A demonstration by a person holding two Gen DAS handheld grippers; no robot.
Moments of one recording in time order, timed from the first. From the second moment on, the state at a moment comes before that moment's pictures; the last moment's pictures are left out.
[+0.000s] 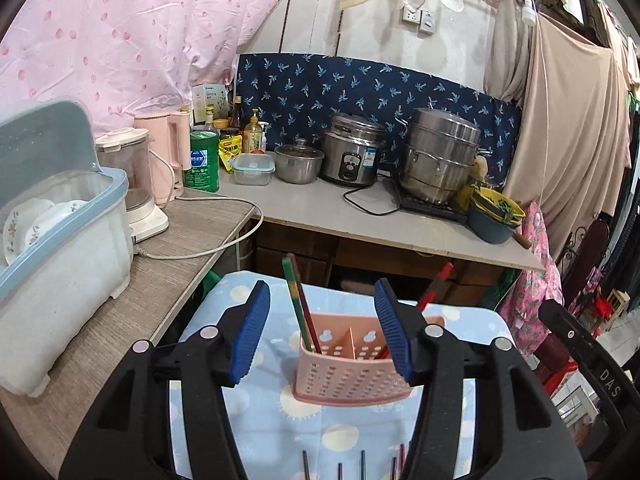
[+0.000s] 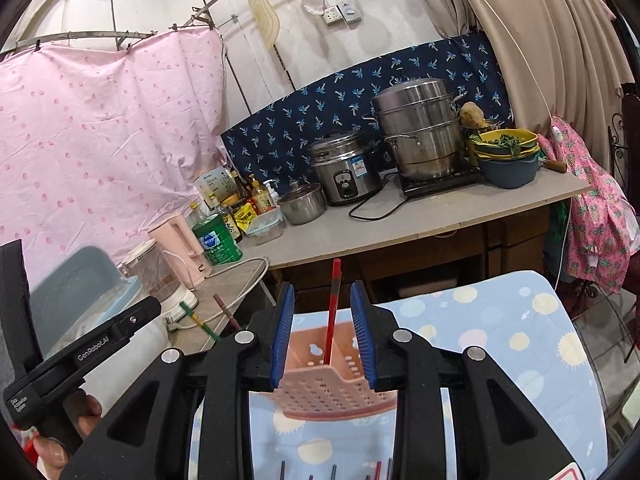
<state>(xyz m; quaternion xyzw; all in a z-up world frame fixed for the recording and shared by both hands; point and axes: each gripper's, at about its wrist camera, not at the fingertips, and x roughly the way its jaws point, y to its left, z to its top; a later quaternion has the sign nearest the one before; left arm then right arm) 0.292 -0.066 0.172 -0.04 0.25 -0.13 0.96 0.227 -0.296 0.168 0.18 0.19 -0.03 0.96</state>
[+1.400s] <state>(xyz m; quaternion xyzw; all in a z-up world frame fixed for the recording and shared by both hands) 0.124 -0.017 0.012 0.01 0.42 -0.11 0.90 0.041 -0.232 0.009 0.11 0.38 -0.02 0.92</state>
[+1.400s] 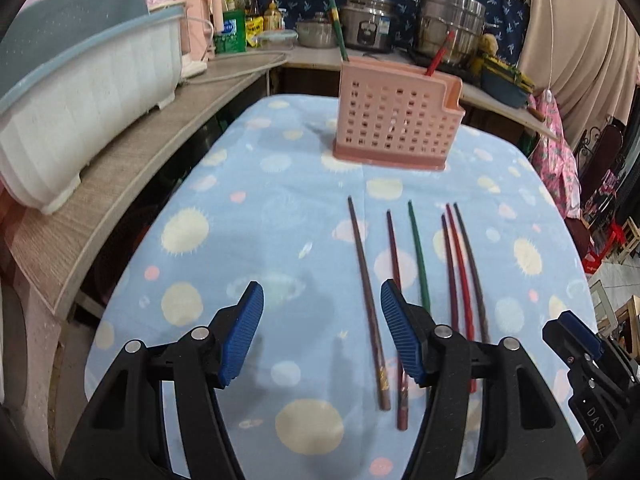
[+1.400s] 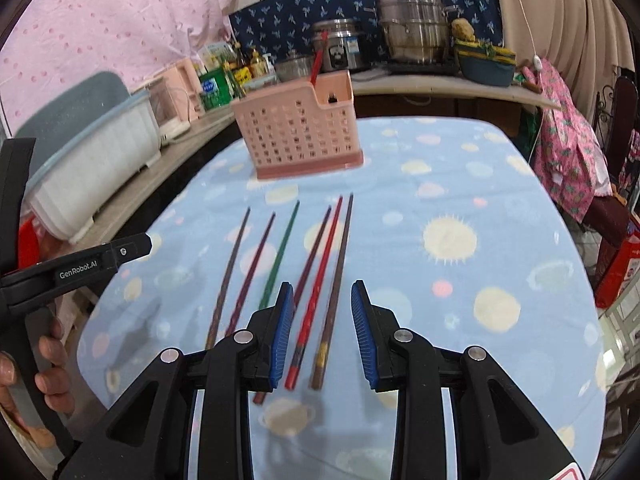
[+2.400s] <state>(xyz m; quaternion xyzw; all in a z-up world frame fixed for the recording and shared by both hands) 0.104 -0.023 -0.046 0.04 0.49 -0.12 0.87 0.046 -0.216 -0.049 0.08 0.43 -0.03 0.90</state>
